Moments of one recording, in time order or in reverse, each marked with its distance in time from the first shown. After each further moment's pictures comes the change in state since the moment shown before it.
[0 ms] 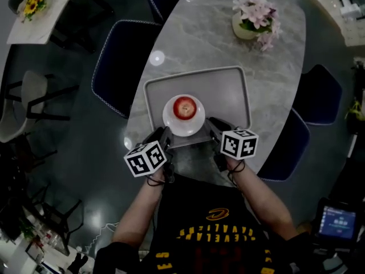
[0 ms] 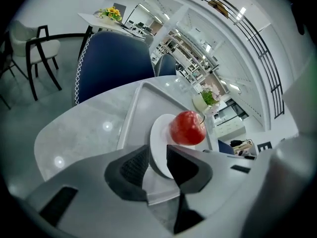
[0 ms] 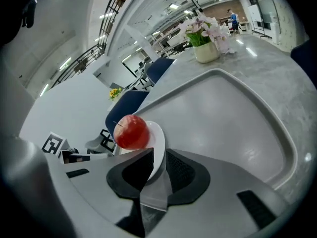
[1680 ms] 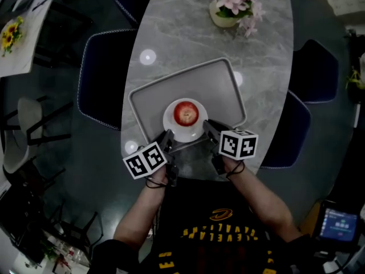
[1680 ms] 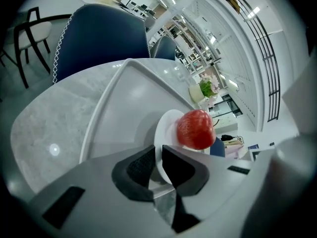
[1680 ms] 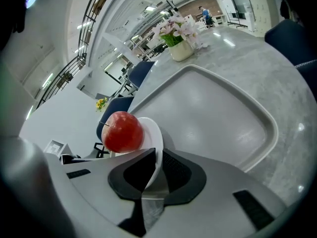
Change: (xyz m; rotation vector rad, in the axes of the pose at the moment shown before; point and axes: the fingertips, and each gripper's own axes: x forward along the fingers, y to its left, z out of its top) left arm 0.024 -0.032 -0.016 -0.058 0.177 -0.096; right arm -0.016 -0.013 -0.013 0.212 -0.020 -0.085
